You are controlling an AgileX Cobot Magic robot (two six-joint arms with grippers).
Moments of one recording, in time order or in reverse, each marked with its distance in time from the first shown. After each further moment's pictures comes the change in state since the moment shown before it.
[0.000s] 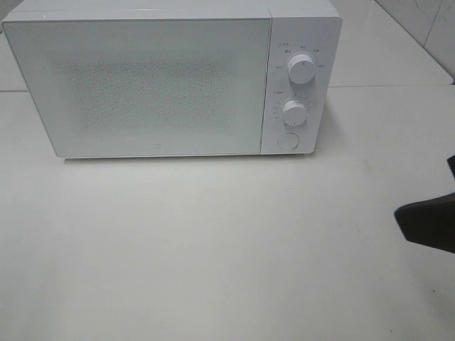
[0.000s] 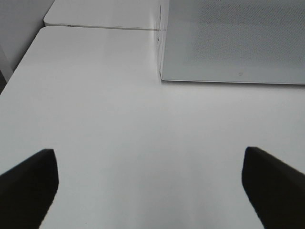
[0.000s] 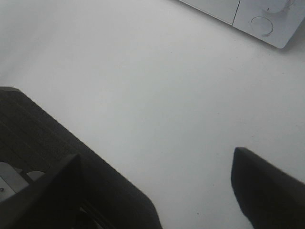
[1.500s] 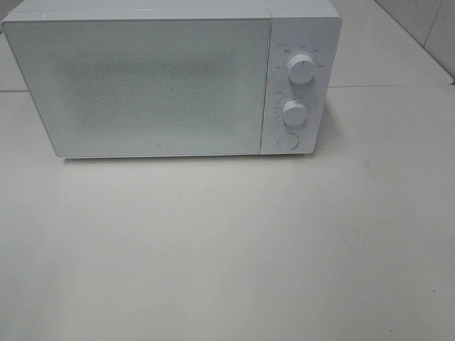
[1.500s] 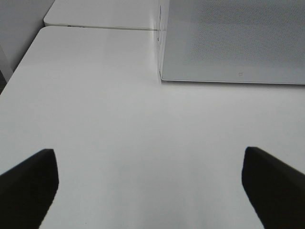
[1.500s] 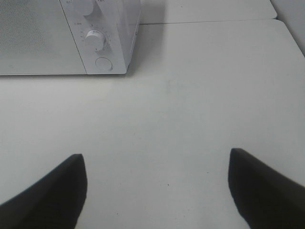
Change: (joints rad) left arm 0.000 0.000 0.000 0.000 0.000 0.000; right arm -0.521 -0.721 0.174 -0.085 0.204 0.100
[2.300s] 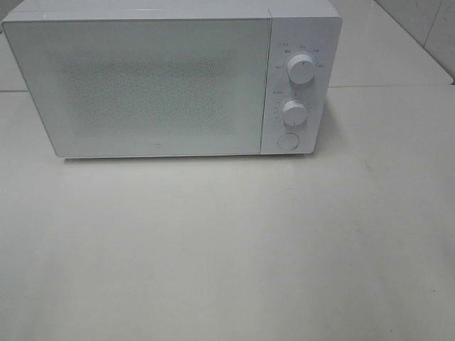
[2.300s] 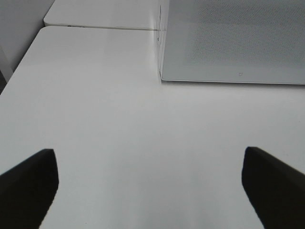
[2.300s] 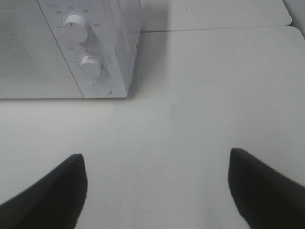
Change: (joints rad) left arm 0.000 0.000 0.000 0.000 0.000 0.000; right arm 0.000 0.490 -0.046 0.010 -0.377 0.000
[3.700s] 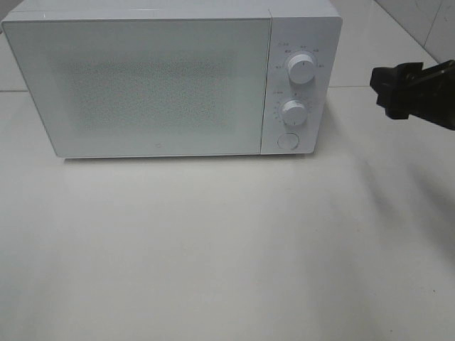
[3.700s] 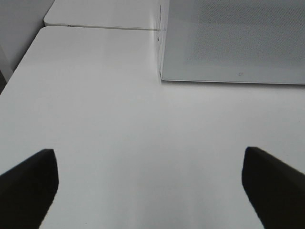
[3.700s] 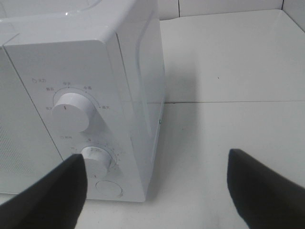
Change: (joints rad) left arm 0.000 0.000 0.000 0.000 0.000 0.000; right arm 0.118 0.777 0.126 0.093 -1.174 -0.061
